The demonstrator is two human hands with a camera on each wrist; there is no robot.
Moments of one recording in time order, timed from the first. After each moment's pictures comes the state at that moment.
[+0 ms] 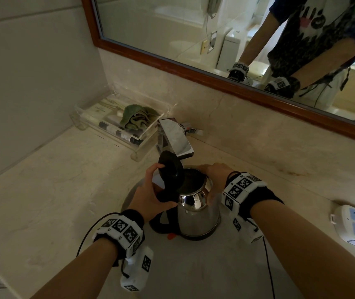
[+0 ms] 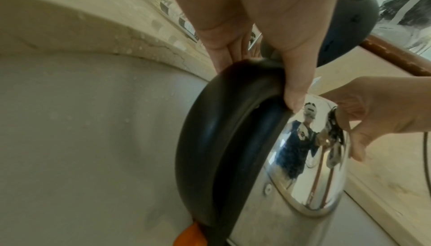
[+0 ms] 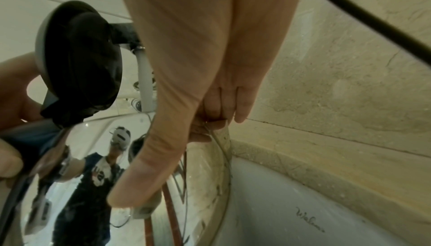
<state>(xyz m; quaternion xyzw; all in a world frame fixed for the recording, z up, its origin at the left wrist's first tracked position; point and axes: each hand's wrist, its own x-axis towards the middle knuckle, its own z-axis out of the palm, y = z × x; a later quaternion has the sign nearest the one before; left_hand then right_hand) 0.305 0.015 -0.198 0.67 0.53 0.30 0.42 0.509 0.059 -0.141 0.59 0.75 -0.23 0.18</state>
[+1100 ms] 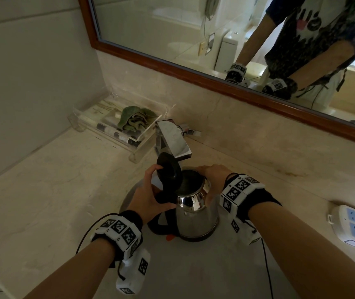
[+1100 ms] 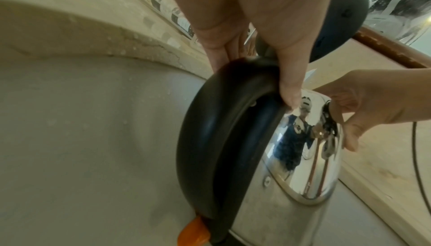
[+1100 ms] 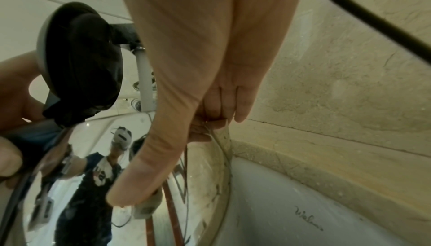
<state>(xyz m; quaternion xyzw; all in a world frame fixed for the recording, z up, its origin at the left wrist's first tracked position) 0.305 0.015 -0.197 0.67 0.53 0.30 0.43 0.512 0.064 -0.149 0.58 0.76 -0.22 0.18</state>
